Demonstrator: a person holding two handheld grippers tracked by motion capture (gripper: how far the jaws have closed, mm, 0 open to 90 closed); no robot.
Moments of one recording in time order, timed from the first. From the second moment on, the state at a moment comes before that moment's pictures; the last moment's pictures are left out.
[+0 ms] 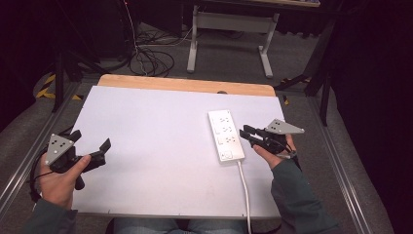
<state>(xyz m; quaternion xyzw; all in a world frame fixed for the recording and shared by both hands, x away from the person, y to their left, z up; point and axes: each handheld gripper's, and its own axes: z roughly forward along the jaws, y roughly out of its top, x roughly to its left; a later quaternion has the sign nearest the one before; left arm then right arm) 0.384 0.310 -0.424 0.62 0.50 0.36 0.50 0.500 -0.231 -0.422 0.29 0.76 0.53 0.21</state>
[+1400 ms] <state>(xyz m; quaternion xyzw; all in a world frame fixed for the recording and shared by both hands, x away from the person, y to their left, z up) 0.380 0.310 -0.423 0.61 0.49 0.36 0.50 0.504 -0.232 -0.426 0.31 0.75 0.54 0.23</state>
